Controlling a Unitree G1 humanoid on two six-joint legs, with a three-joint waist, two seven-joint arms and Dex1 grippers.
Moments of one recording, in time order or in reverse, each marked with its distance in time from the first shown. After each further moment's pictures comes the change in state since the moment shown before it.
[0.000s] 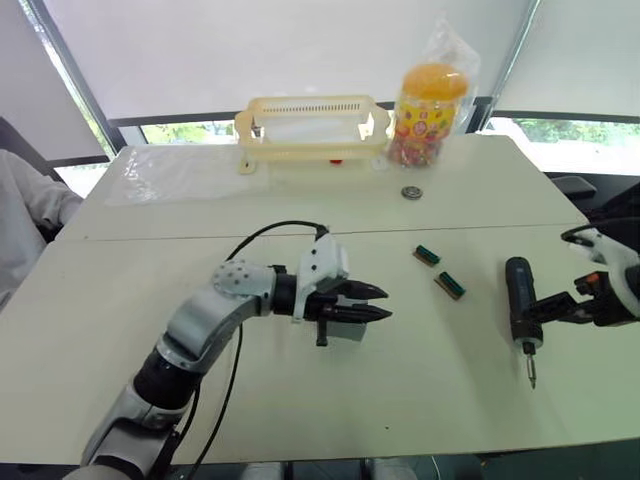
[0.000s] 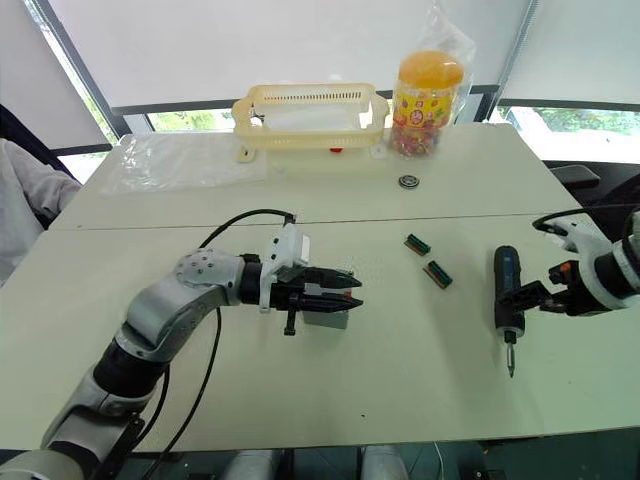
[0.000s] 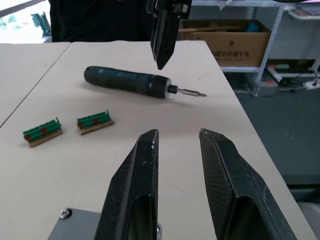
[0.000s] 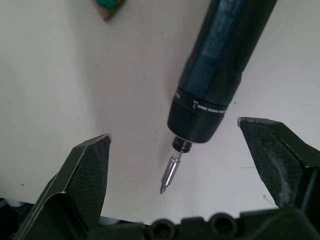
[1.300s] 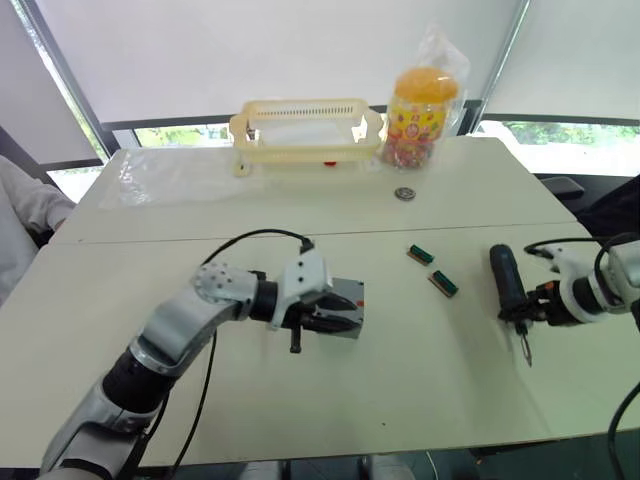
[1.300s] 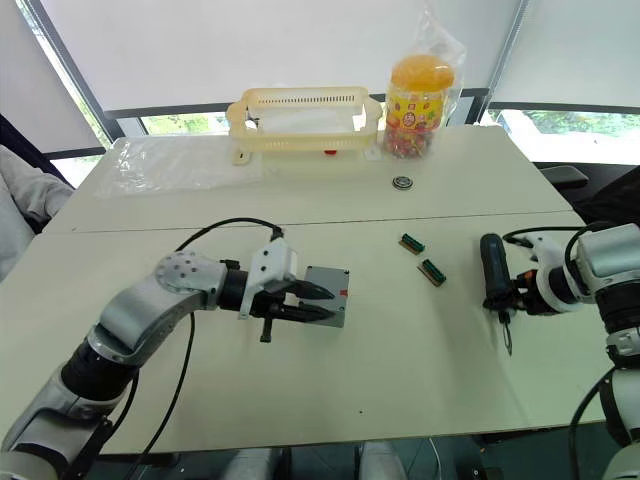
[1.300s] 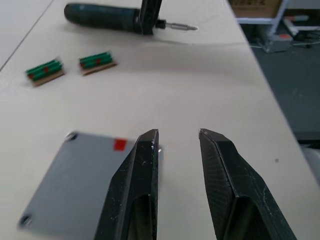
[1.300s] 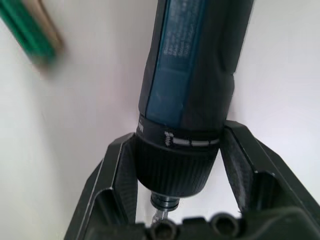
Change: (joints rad) left arm 0.013 0.155 0.021 0.037 0.026 0.047 -0.015; right arm 0.012 0.322 -0.322 0.241 -0.189 -0.191 -0.226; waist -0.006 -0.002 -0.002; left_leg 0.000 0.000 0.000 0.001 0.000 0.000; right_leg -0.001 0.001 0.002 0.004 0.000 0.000
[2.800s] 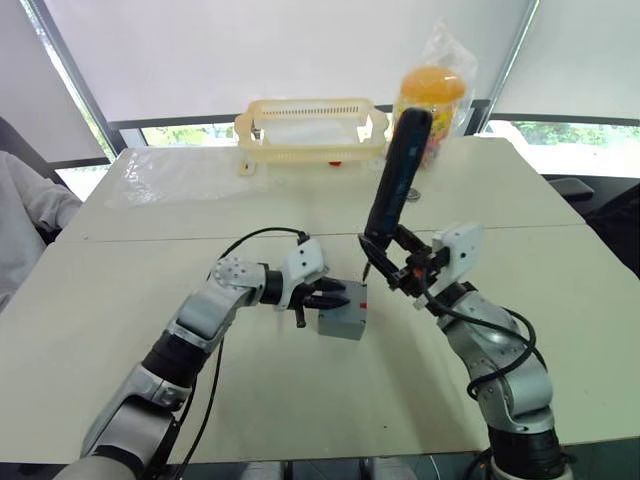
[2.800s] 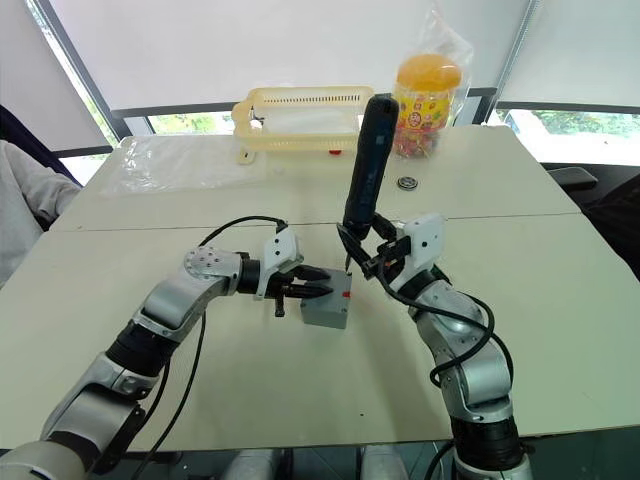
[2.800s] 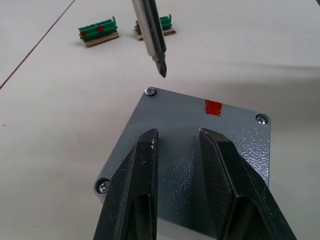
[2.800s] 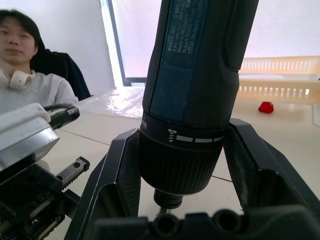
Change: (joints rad) left arm -0.065 -0.167 -0.060 0.367 0.213 -0.218 -0.013; right arm 0.549 0.788 -0.035 -0.912 -0.096 -1.025 -0.402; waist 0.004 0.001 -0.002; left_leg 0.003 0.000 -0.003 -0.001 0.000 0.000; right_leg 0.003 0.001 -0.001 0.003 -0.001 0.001
